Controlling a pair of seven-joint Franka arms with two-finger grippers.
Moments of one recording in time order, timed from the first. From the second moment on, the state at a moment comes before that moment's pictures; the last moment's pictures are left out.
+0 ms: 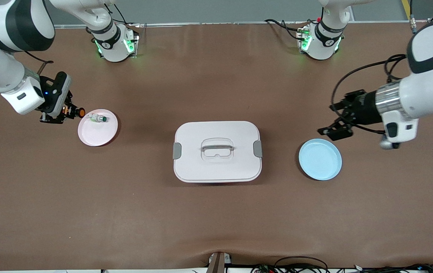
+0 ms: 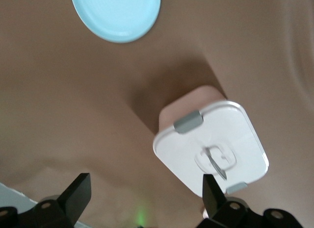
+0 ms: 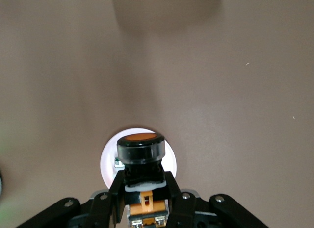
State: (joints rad) left arm 0.18 0.22 -0.36 -1.50 -0.34 1.62 -1.12; right arm 0.09 -0.14 -0.06 -2.12 0.09 1.95 -1.42
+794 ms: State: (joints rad) left arm 0.39 0.16 -0.27 -1.50 -0.26 1.57 -0.62; right arm 0.00 -0.13 -0.06 -2.51 0.08 2.46 -1.58
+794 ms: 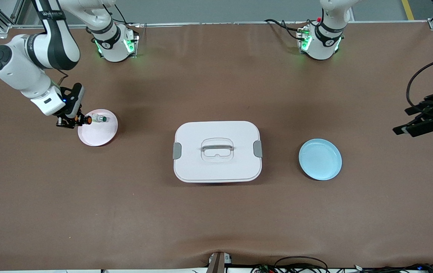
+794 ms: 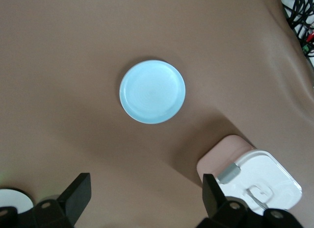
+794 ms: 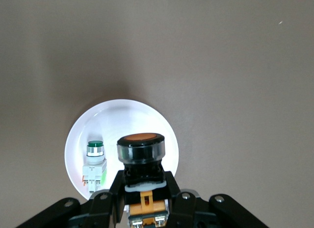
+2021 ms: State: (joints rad) left arm -0.04 0.12 0.17 -1.50 -0.16 1.55 -0.40; right arm -0.07 0.16 -0.04 -2.56 0.08 2.77 -1.65
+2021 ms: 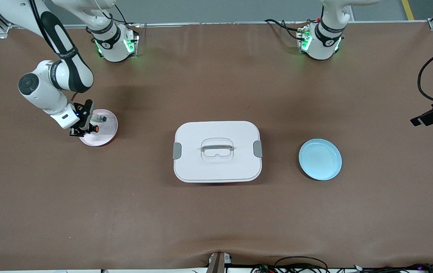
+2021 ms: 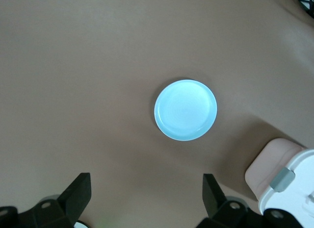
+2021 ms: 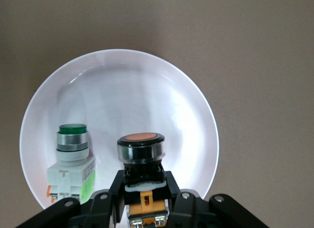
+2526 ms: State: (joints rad) left arm -0.06 0.12 0.08 -1.46 -0.14 1.55 -0.39; right arm -0.07 0.25 -0.01 -2.56 0.08 2.86 -1.65
